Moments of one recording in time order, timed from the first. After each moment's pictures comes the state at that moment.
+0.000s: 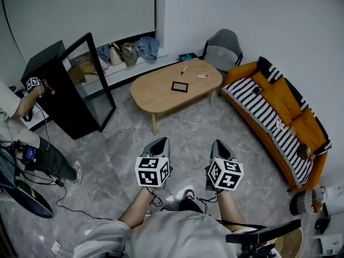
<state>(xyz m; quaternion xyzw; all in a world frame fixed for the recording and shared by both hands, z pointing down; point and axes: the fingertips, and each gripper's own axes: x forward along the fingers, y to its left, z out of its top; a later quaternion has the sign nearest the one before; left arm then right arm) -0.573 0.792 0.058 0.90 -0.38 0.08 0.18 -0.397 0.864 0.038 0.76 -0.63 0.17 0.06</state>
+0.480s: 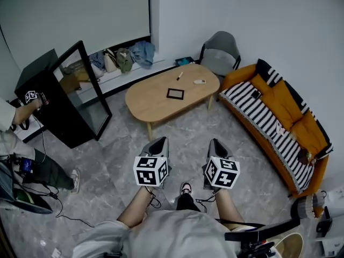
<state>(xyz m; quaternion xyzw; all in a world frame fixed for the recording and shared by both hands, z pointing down) -0.514 0.731 0.059 0.91 -0.37 0.08 0.17 -0.343 0.799 0.046 0.76 -0.63 0.17 0.06</state>
